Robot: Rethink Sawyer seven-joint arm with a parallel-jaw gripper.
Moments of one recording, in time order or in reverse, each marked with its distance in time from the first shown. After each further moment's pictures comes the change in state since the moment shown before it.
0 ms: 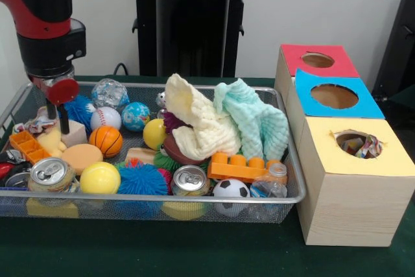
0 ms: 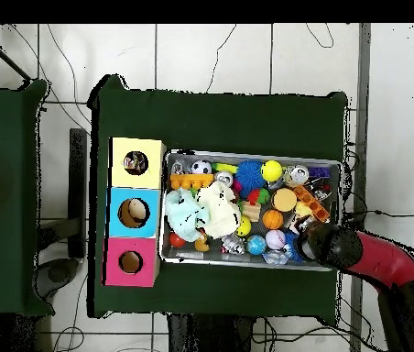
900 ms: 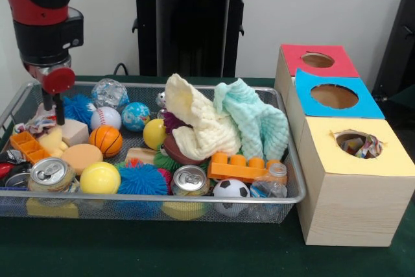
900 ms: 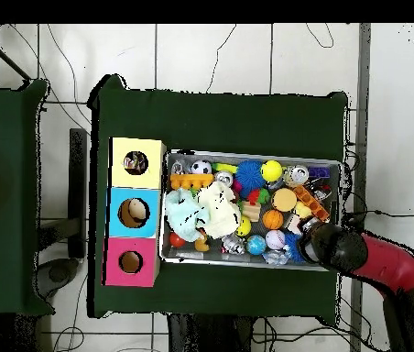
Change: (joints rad) arm -0.001 -0.058 -0.001 0.031 0.017 0.000 0.000
